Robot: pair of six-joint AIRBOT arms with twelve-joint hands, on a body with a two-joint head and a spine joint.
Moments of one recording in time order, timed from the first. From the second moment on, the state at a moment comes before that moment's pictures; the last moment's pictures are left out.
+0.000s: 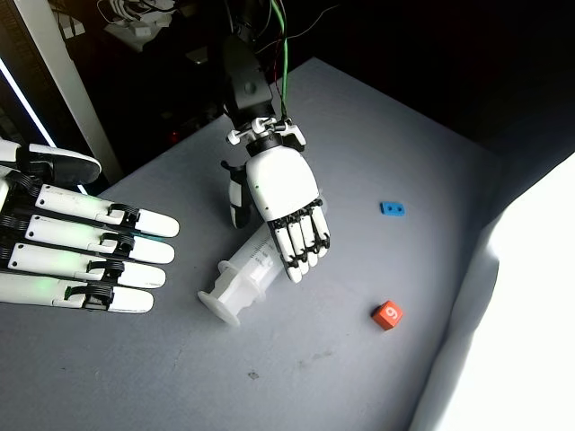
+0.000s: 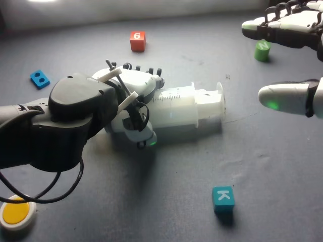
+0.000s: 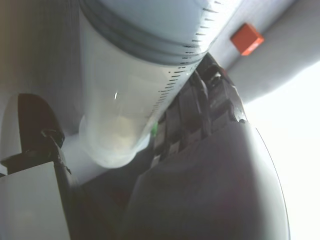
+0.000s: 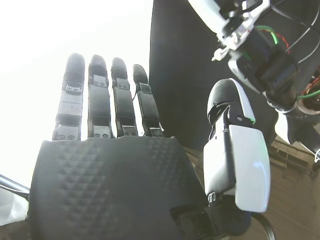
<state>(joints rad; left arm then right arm) 0.55 -1.28 1.11 -1.58 -0.59 2.36 -0.53 -0.64 0.71 0.16 0.66 -0.88</state>
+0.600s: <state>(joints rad) 0.57 -1.30 1.13 -1.54 -0.61 2.35 -0.46 -0.64 0.76 0.07 0.51 -0.79</state>
